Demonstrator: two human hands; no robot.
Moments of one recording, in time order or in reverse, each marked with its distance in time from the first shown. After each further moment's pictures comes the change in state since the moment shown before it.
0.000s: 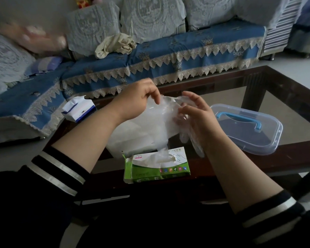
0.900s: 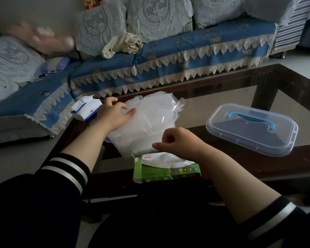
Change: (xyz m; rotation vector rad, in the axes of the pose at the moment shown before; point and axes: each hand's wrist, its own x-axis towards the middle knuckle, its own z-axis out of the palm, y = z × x) left_hand -0.046 -0.109 0.009 0.246 -0.036 -0.710; right_hand -0.007 0.045 0.018 -1.290 -0.385 0.027
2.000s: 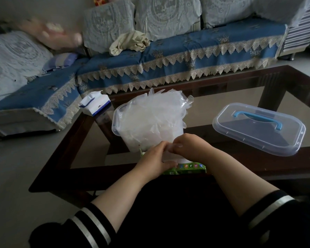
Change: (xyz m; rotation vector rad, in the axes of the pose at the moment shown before) left_hand -0.128 0.038 0.089 -0.396 -0.261 0.260; right_hand 0.006 0.019 0.019 -0.270 -0.117 0.113
